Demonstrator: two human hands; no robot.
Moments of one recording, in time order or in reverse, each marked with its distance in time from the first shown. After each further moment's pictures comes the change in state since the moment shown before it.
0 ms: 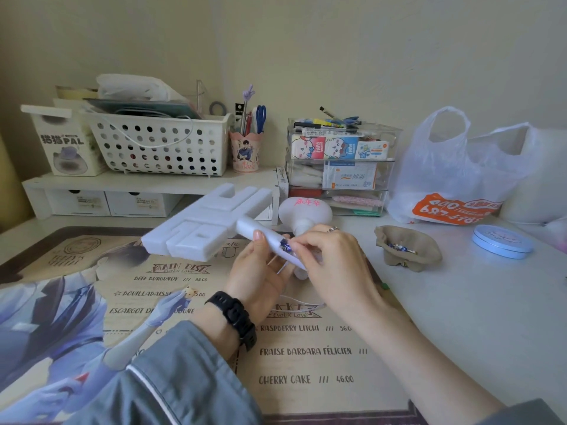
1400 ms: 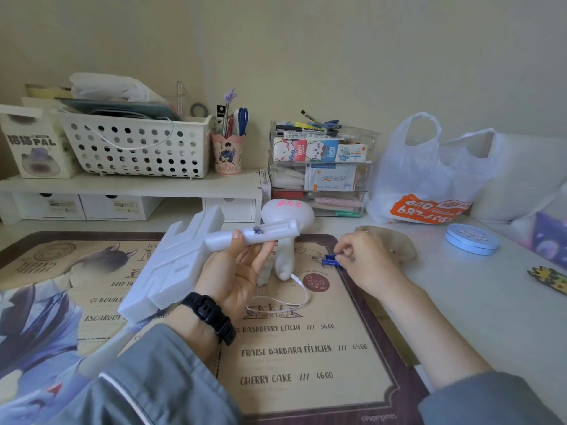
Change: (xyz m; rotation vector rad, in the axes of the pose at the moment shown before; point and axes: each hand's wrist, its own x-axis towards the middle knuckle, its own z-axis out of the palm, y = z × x) left_hand -0.002 0.012 0.000 -0.268 0.010 -0.026; right_hand 0.006 0.084 -0.039 -0.318 -0.195 0.379
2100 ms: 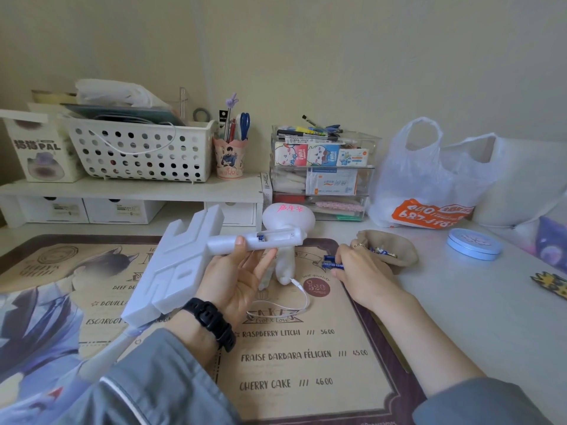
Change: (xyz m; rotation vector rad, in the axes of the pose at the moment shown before) left_hand 0.002 -0.002 -0.001 0.056 0.002 0.012; right_hand -0.006 -0.006 0.005 -0.246 -0.118 -0.043
